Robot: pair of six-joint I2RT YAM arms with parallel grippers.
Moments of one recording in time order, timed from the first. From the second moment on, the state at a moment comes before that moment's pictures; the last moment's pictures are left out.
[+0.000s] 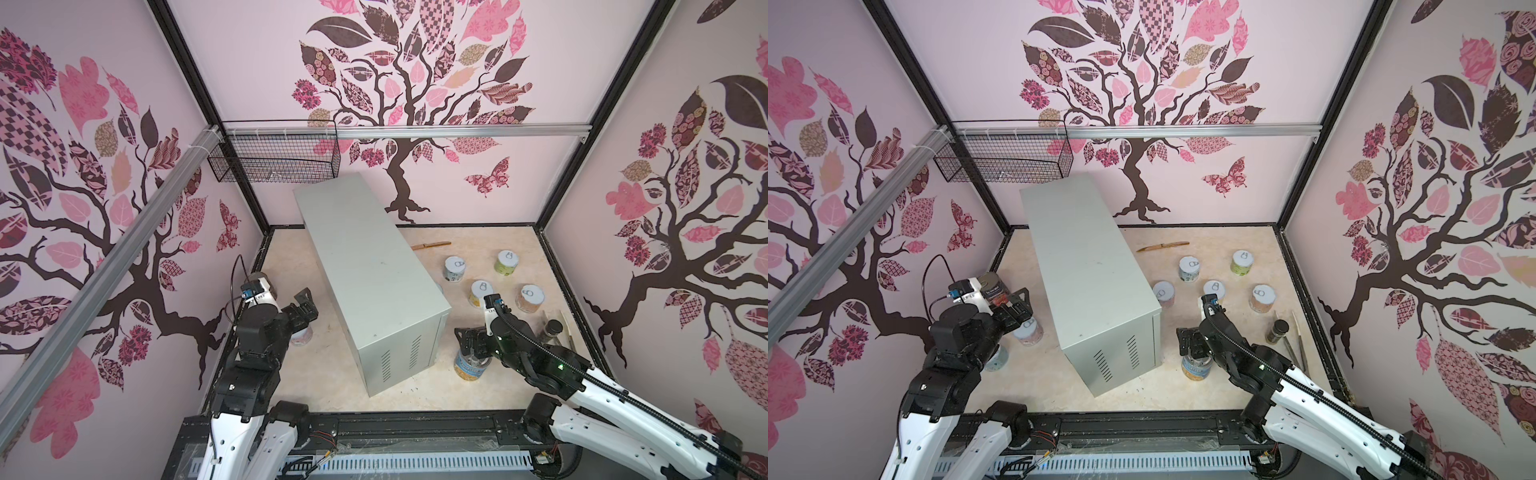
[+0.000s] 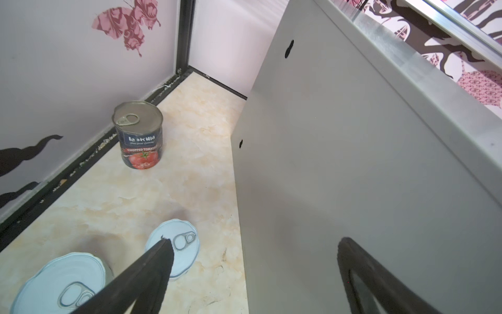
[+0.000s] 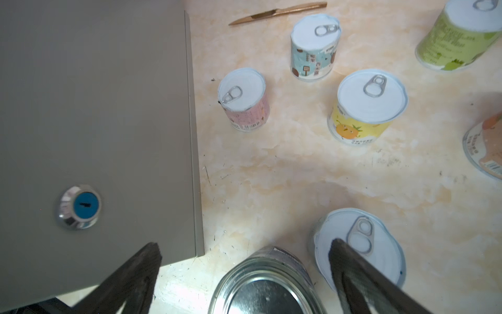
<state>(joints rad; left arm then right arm) -0.17 0.54 0.80 -0.67 -0.20 -0.50 0.82 0.72 0.62 -0.59 0.30 0.55</state>
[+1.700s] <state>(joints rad) -0.30 0.52 0.77 -0.70 -0.13 -0.46 1.09 0.82 0.52 -0.72 0.52 0.91</state>
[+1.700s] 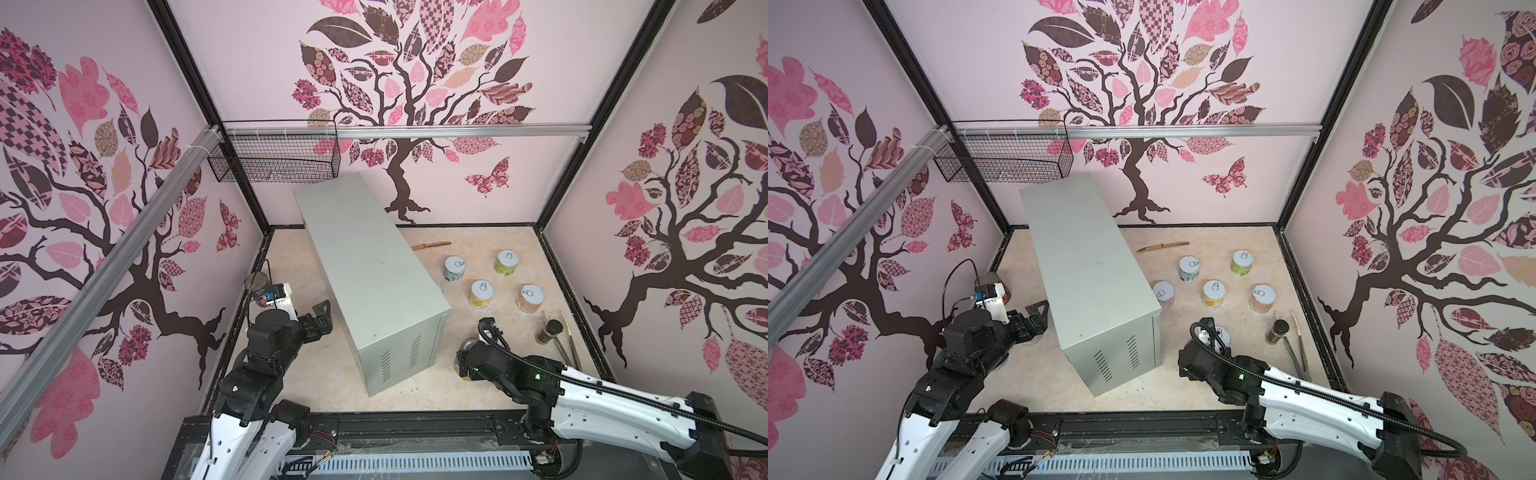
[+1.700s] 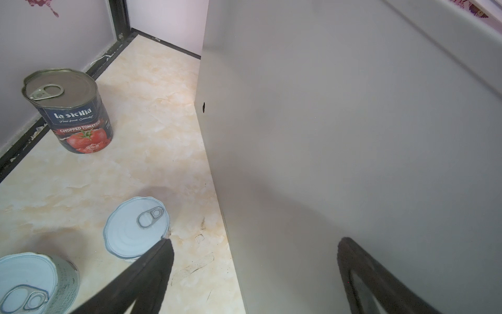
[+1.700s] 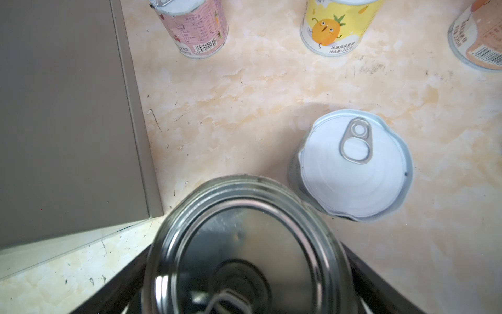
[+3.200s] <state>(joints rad) -0.33 0.53 0.76 -0.71 -0.13 -0.46 0.71 1.17 0.43 0.13 0.40 0.45</state>
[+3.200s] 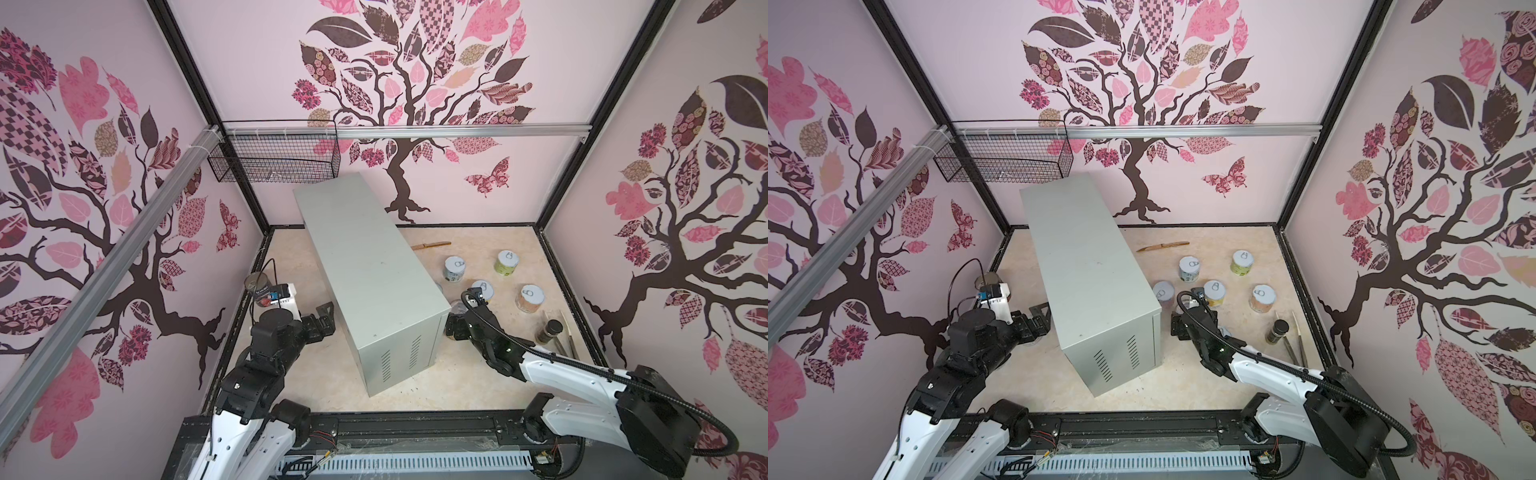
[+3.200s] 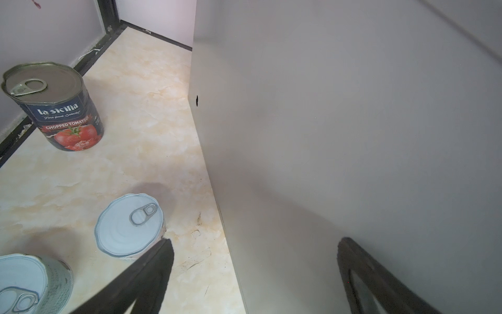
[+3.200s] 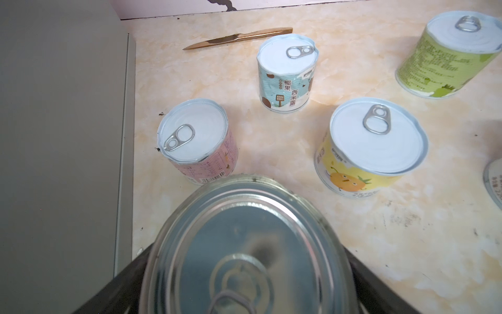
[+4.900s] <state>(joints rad) -0.33 0.56 0.76 -0.71 -0.13 -0.45 0.70 1.52 0.39 0.49 0.30 0.47</state>
